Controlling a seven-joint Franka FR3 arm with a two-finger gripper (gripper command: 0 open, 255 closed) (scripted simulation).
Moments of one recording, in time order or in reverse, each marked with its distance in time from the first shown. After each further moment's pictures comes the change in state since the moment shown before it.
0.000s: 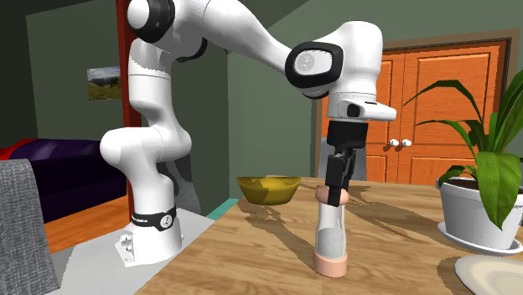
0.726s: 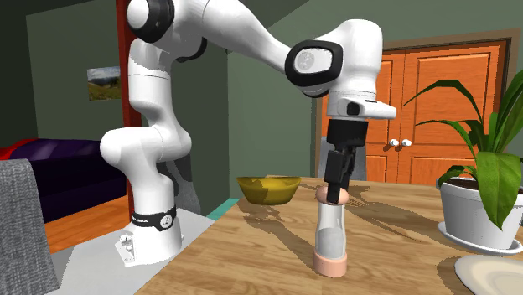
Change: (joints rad) arm 0.000 -0.004 0.000 0.003 0.001 -0.008 -0.001
